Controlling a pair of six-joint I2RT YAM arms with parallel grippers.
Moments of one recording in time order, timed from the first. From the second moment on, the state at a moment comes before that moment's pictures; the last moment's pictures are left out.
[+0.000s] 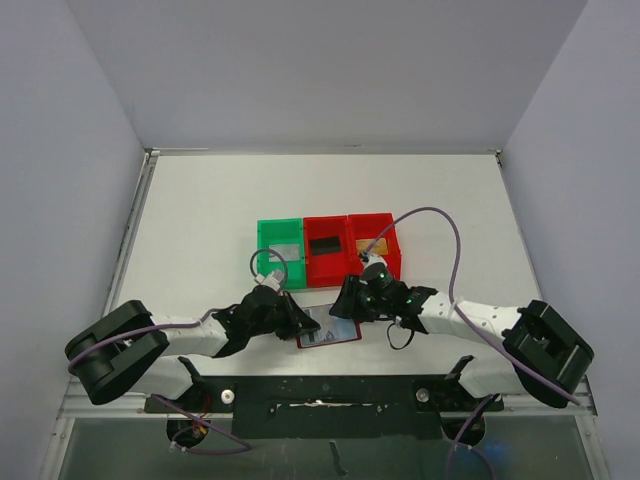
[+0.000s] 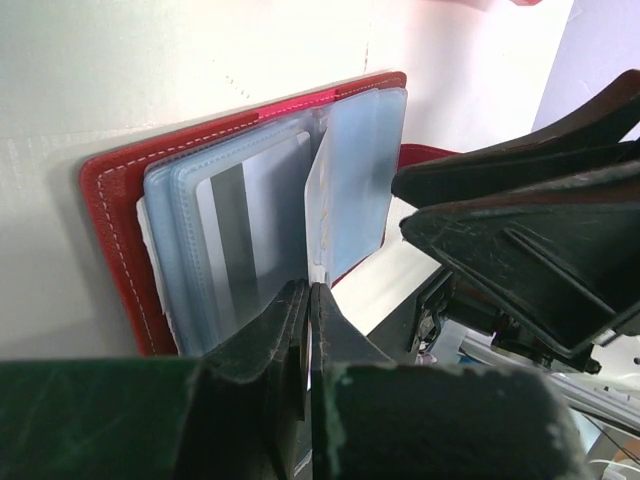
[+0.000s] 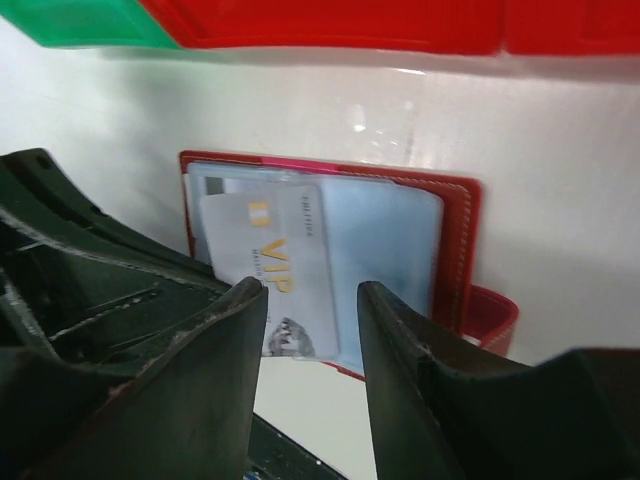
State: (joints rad) left arm -0.88 1.36 0.27 0.49 0.14 -1.30; right arm 0.82 1.31 0.54 -0.05 -0.06 0.88
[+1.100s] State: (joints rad) left arm -0.88 1.24 0.27 0.44 0.16 -1.31; right arm 0.80 1.18 0.51 -0.11 -0.01 0.85
